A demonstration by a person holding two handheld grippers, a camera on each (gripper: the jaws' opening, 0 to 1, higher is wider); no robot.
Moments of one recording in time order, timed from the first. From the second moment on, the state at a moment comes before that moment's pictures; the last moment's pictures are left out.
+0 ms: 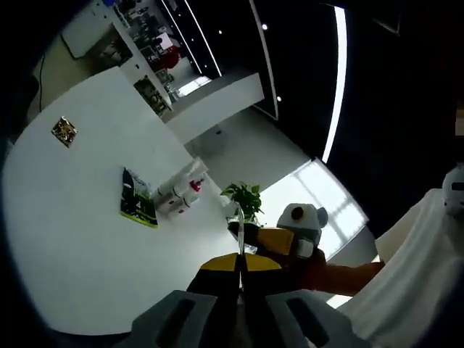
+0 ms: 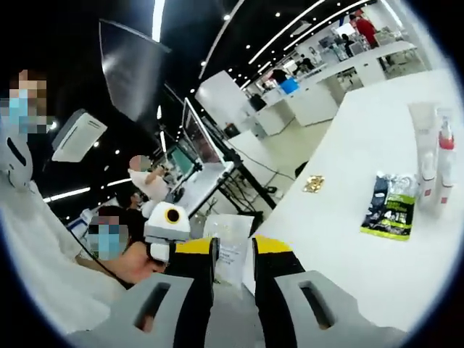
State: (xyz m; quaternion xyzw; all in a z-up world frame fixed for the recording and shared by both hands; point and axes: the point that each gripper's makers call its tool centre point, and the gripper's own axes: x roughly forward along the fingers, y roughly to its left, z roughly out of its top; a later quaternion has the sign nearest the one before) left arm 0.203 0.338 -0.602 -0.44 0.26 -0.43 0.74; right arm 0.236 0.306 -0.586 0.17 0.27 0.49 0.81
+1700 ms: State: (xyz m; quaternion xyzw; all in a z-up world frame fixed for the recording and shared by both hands) left arm 0.338 0.343 -0.692 -0.39 0.36 -0.31 0.79; right arm 0.192 0.158 -0.756 -0.21 0.39 0.35 0.83
